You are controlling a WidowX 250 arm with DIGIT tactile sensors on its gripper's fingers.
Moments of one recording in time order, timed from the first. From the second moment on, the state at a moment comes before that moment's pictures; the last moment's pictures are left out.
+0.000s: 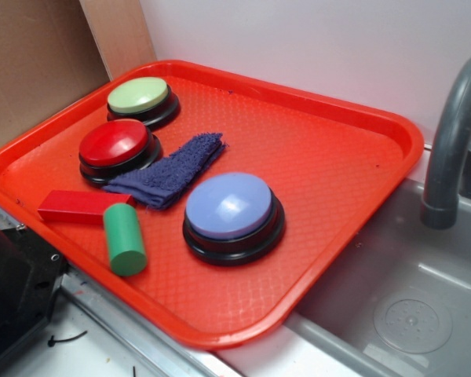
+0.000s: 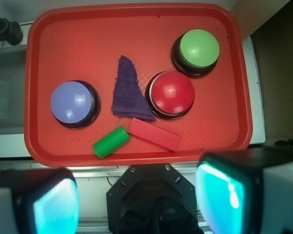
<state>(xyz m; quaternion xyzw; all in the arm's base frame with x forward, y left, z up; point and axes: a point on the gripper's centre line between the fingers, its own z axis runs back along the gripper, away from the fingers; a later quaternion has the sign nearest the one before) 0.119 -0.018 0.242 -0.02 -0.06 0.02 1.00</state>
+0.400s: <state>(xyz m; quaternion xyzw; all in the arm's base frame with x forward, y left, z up) 0.118 -0.016 0.238 -0.02 -0.05 0.02 1.00</state>
